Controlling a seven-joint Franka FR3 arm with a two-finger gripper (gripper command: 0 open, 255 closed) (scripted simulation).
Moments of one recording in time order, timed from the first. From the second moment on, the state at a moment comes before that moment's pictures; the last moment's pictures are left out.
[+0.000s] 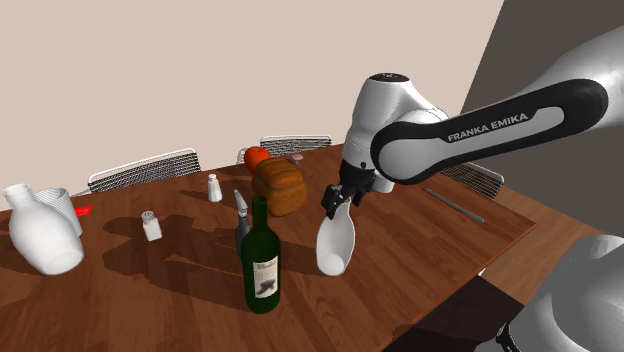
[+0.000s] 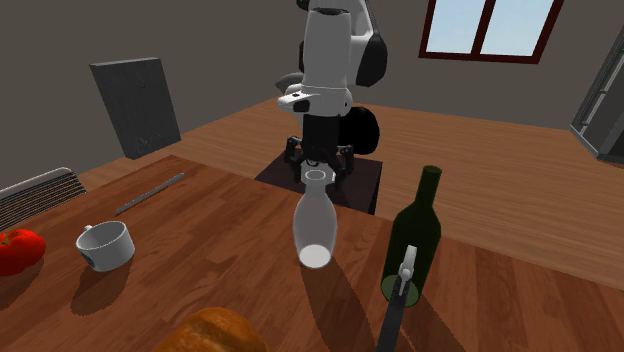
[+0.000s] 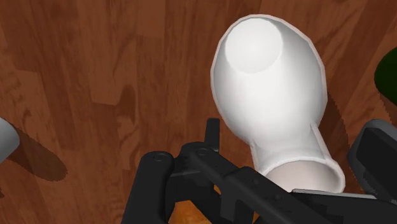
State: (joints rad) arm 0.01 -0.33 0.34 -2.47 0.06 2.30 0.32
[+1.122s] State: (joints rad) arm 0.01 -0.35 0.34 -2.44 0.07 2.24 0.31
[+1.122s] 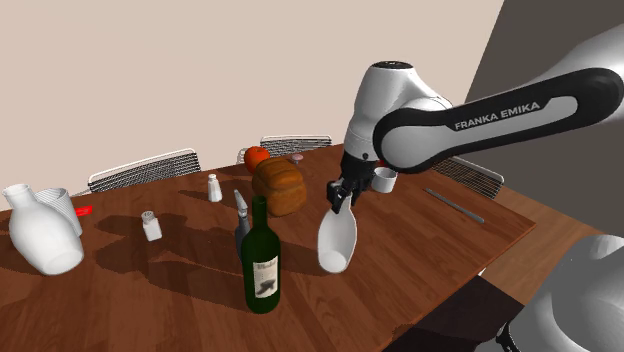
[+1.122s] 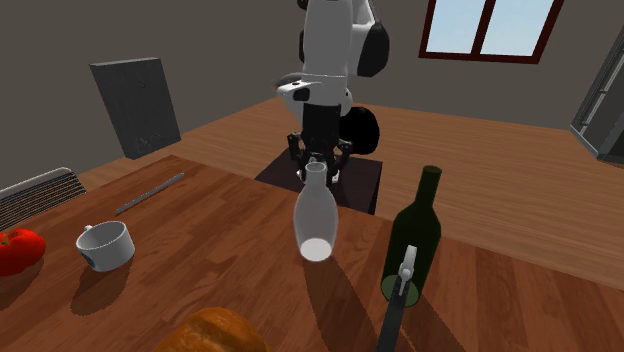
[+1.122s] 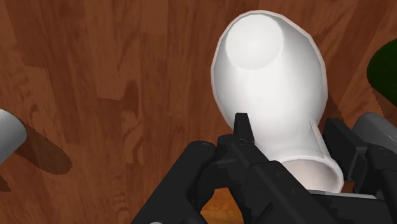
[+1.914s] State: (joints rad) arm 0.01 -0.40 0.32 -2.31 0.08 2.07 0.30
